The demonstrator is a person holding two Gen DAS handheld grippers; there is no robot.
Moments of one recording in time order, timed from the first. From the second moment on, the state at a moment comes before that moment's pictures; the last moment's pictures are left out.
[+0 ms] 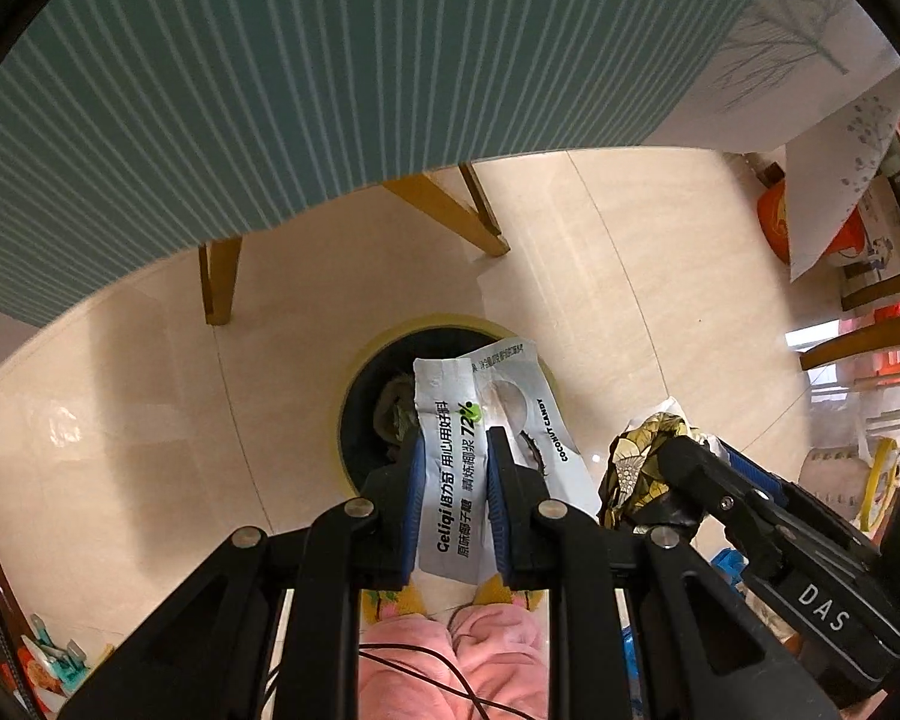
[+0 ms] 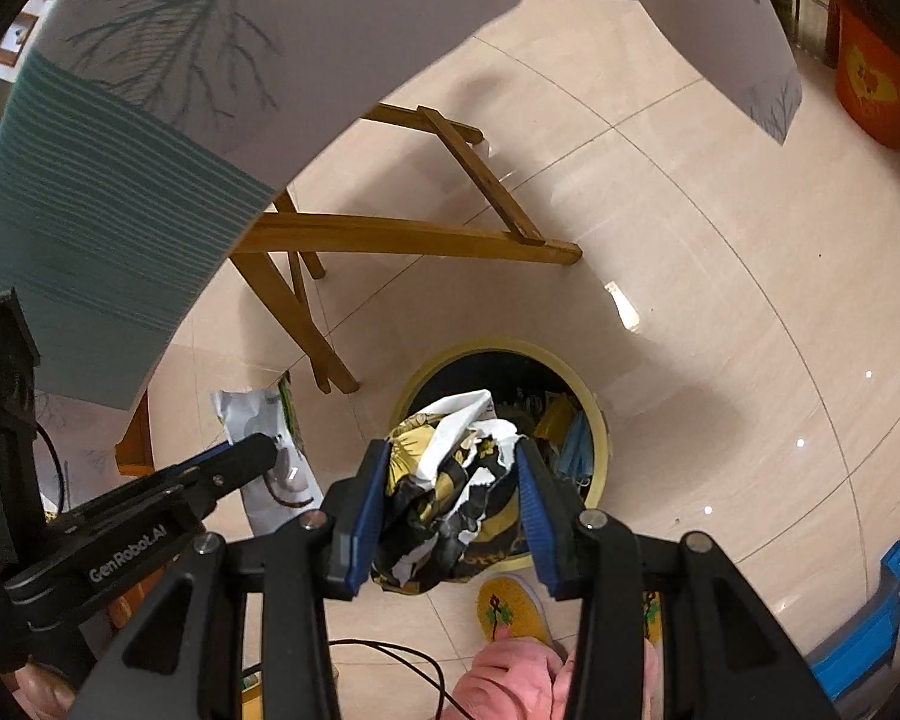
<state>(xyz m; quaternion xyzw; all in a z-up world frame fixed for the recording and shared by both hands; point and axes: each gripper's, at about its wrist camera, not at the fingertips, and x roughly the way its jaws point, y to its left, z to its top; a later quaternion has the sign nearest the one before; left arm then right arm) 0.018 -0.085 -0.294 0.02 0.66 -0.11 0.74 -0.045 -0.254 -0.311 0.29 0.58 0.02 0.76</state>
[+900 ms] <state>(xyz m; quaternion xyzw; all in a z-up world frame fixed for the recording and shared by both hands) 0.018 -0.040 -0.318 0.00 0.67 -0.07 0.74 -0.019 -0.220 -0.341 0.29 0.61 0.03 0.74</state>
